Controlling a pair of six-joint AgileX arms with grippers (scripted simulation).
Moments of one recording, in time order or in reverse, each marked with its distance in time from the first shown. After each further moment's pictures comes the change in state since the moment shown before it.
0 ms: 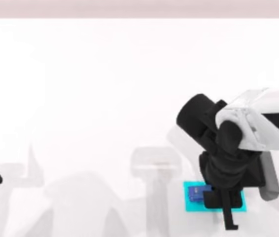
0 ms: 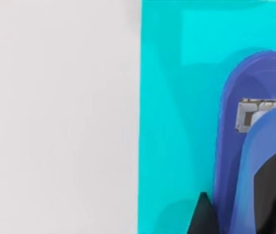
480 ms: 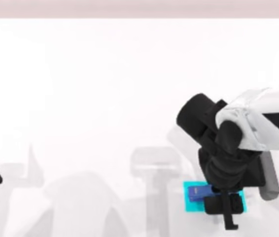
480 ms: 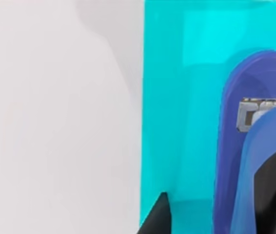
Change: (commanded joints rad) left arm 0.000 0.000 0.000 0.000 0.000 0.000; right arm 0.000 0.000 0.000 0.000 0.000 0.000
